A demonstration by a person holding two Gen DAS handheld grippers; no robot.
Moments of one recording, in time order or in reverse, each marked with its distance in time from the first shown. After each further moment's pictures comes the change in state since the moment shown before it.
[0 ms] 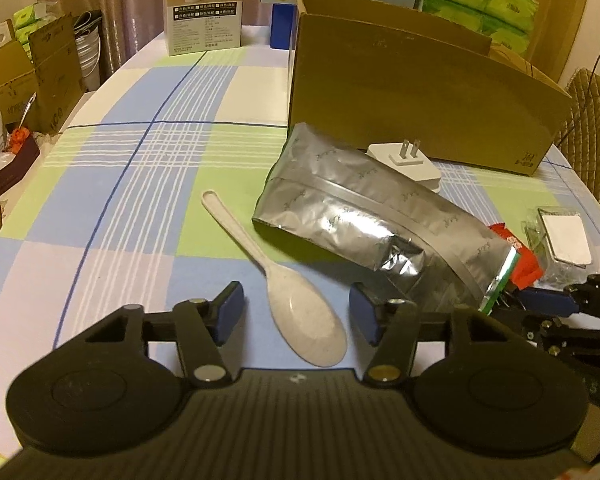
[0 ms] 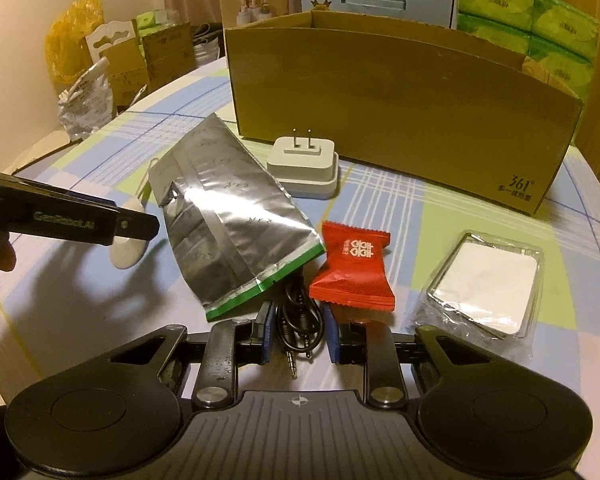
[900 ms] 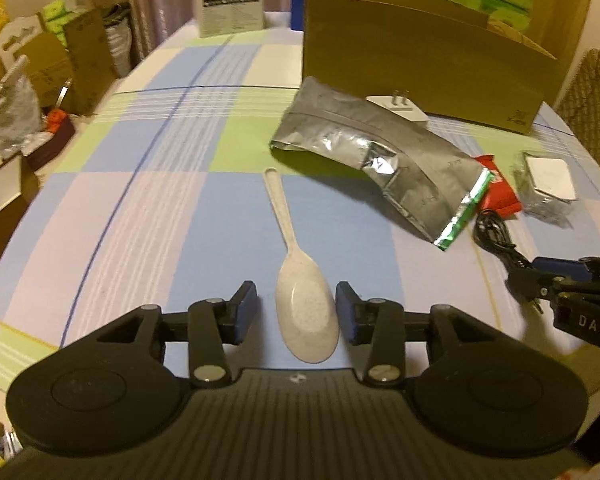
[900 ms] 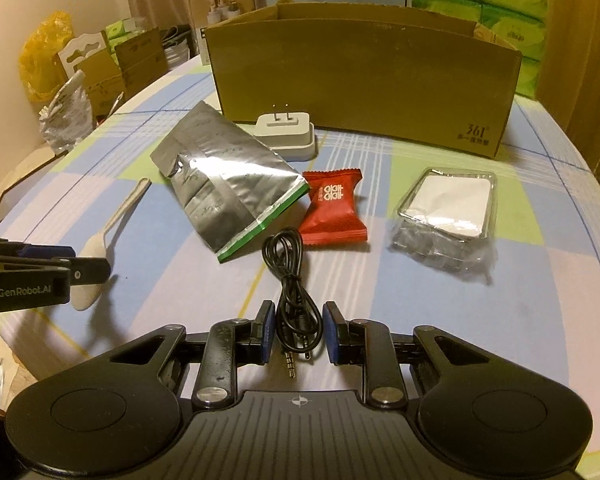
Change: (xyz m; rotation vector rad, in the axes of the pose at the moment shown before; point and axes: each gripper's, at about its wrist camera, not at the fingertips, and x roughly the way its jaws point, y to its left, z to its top) left arm -0.054 -0.021 -0.055 -0.011 0.026 0.107; right arm -0.038 0.007 -0.030 0.118 0.025 -0.044
